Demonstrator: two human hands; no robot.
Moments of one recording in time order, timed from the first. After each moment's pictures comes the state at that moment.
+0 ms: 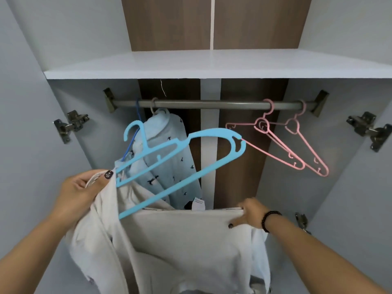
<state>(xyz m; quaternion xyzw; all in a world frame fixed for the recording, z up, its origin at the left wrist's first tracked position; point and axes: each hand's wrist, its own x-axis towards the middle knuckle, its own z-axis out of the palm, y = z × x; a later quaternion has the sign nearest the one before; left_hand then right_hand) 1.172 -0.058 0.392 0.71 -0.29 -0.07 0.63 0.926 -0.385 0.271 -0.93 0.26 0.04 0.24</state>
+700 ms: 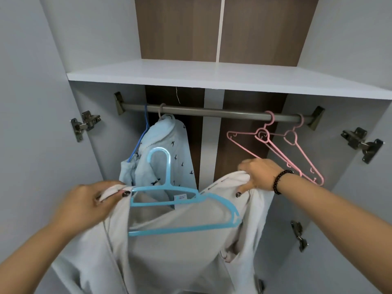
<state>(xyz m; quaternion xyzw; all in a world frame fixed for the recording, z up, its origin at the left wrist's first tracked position) 1.168 -0.028 0.389 0.85 -0.41 0.08 0.33 0.945 -0.385 0.418 -0.99 0.14 0.01 -0.06</state>
